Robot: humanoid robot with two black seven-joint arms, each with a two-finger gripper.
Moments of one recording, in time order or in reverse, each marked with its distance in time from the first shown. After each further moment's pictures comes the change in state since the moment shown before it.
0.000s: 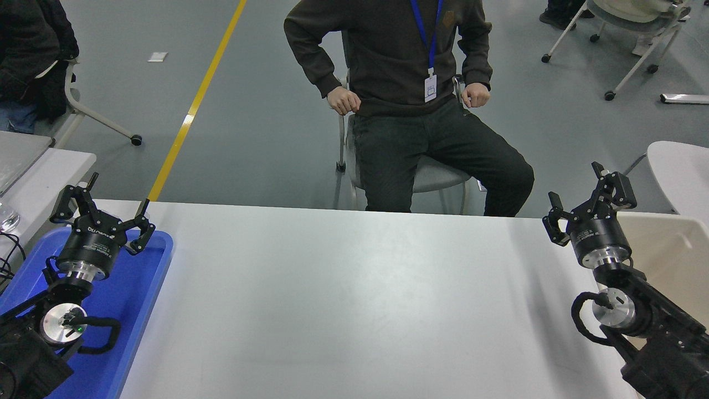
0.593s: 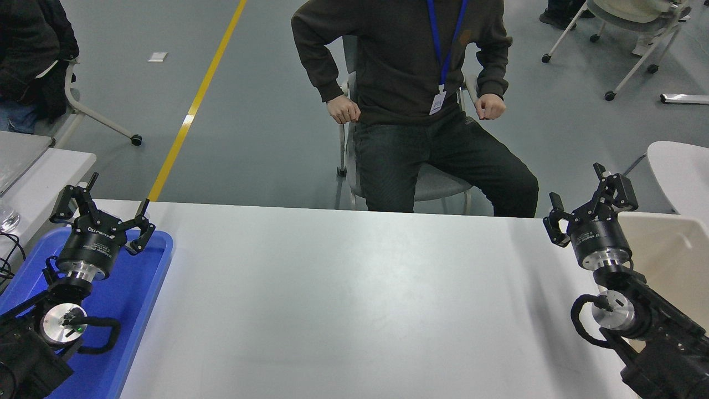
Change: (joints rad) left arm 0.000 0.000 0.000 0.000 0.000 0.000 0.000; right arm -0.004 0.004 -0.004 0.008 0.001 0.000 0.010
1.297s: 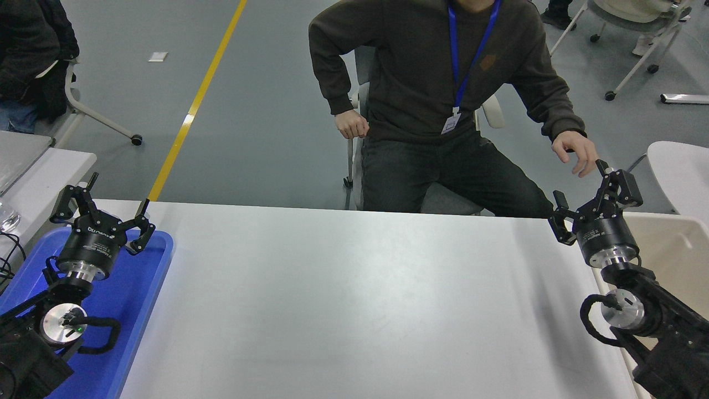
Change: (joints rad) left arm 0.000 0.000 0.000 0.000 0.000 0.000 0.000; right arm 0.018 -0.049 -0.042 -0.007 0.001 0.017 0.000
